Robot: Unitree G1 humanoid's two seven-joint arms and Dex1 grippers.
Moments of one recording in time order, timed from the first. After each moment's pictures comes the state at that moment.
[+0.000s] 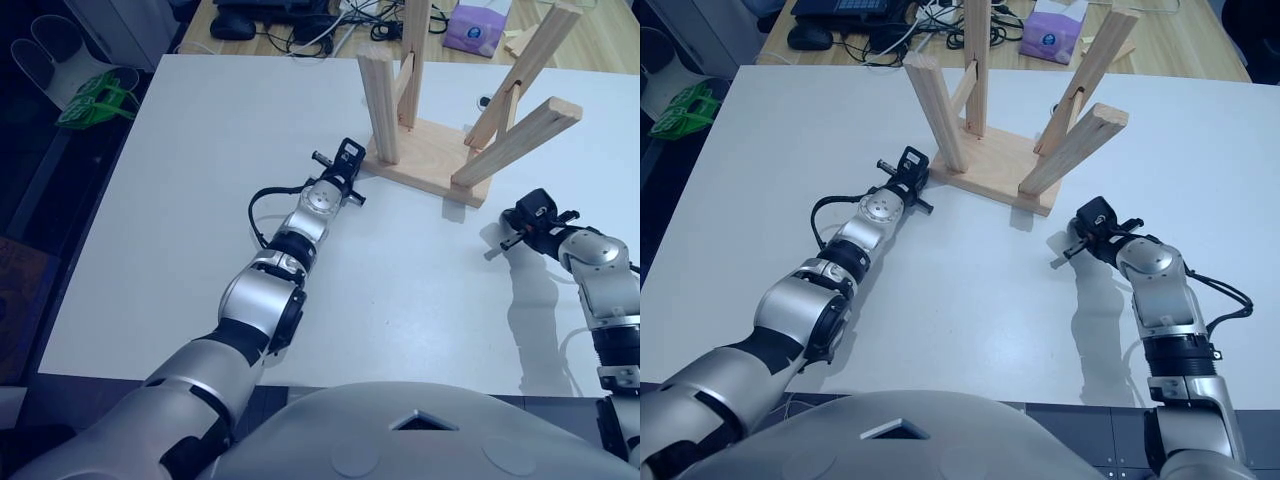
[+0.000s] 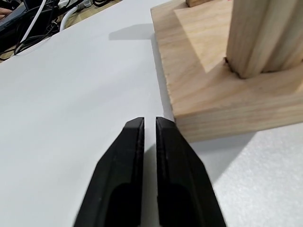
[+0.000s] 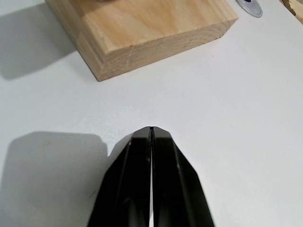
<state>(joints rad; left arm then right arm) -0.76 -0.01 -0.18 1.22 0.15 -0.11 -0.09 -0.09 -0.62 0.07 0.12 -0.03 0.39 0.54</state>
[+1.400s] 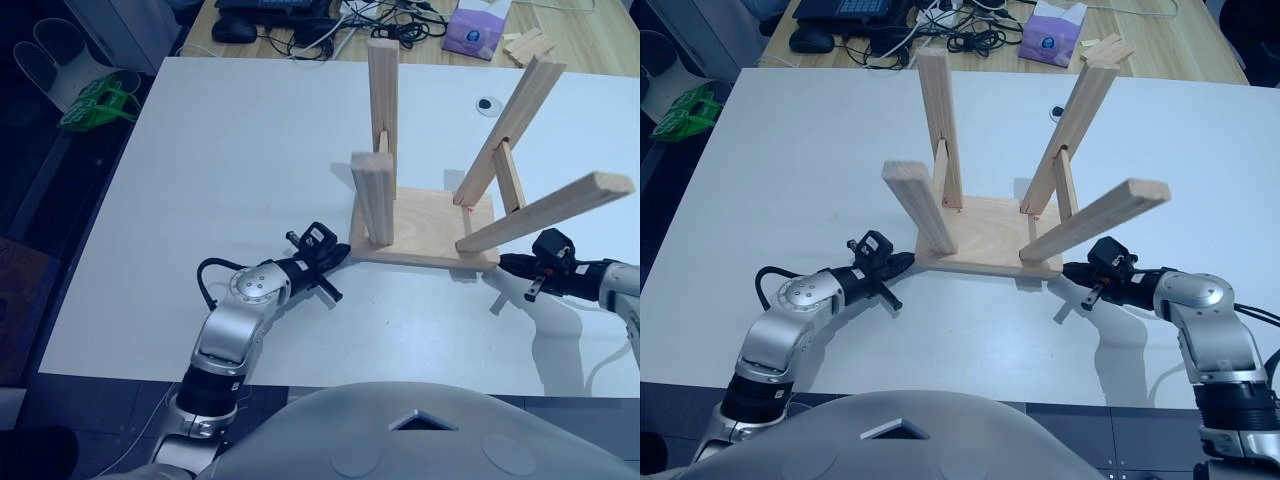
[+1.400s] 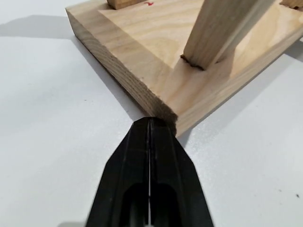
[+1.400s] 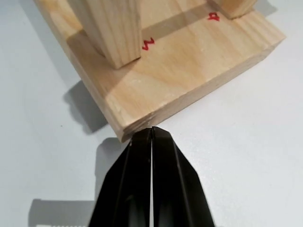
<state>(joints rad) 0.11 0.33 -0.25 -0.42 -0.10 0.73 -0.57 0.20 -0.81 -0.05 -0.14 0.26 0.38 1.00</state>
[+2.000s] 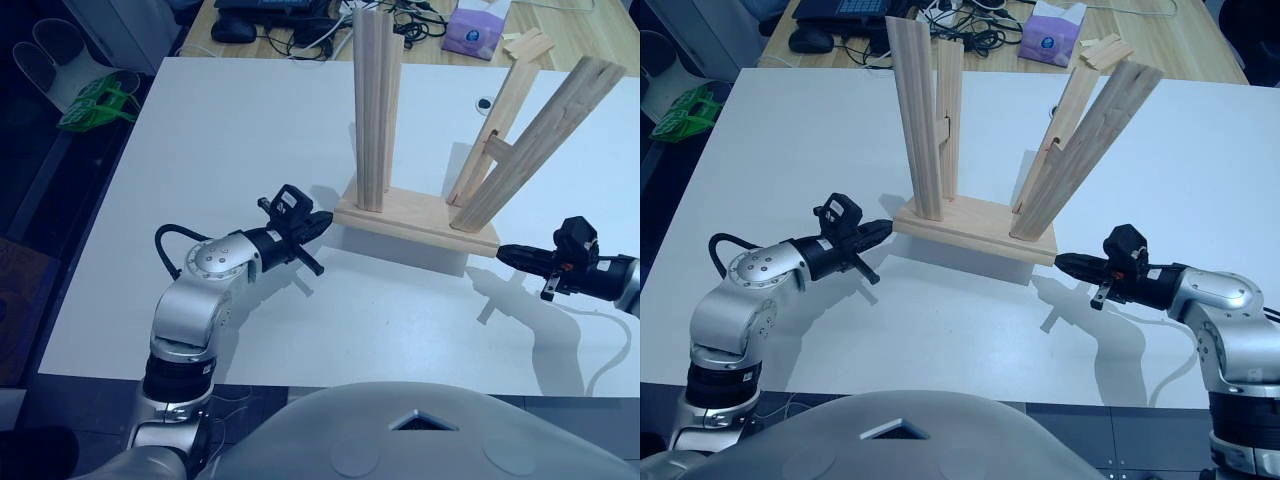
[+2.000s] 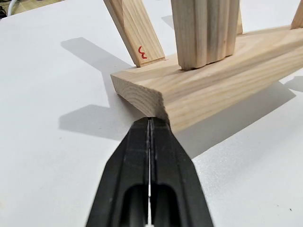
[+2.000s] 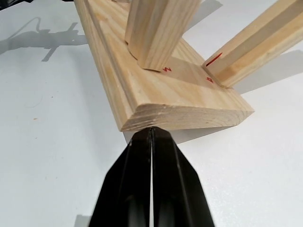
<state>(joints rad) 0.00 0.41 -0.13 -0.54 -0.21 0.88 -0.59 0.24 -0.80 -0.18 -0.29 0.45 0.49 1.08</state>
